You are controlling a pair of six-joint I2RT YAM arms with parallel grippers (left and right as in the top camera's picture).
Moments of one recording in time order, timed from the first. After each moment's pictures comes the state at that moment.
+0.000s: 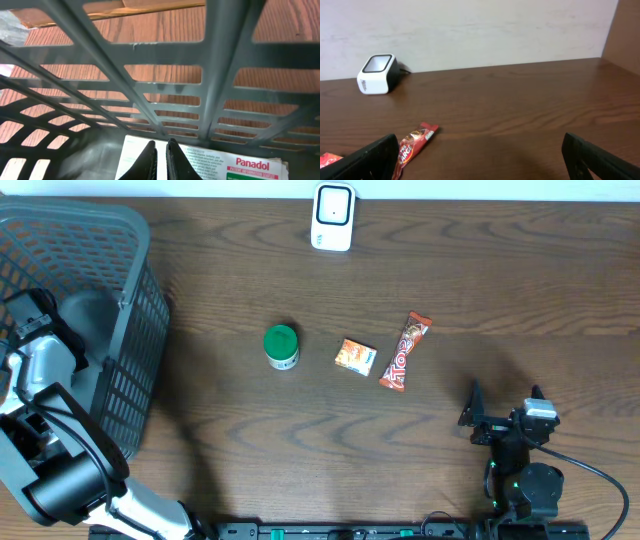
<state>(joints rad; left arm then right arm) 0.59 1.85 1.20 -0.47 -0.76 -0.76 -0.01 0.01 0.01 -0.06 0.08 0.09</state>
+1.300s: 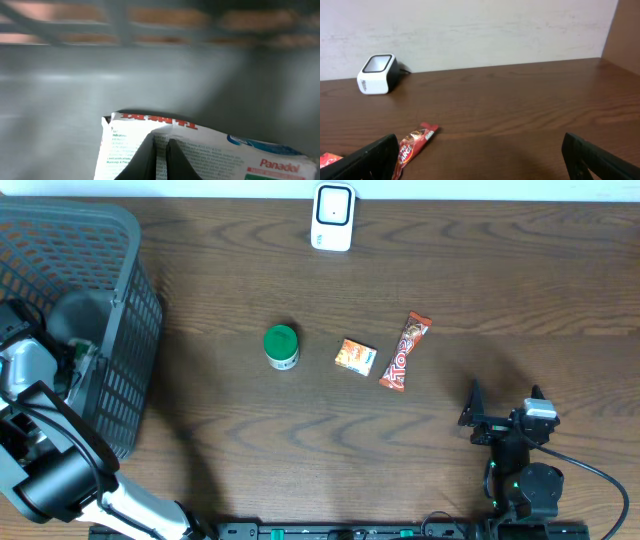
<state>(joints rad) 0.66 1.90 1.24 -0.56 -0.19 -0.77 -0.01 0.01 0.01 -0.06 0.08 0.09</state>
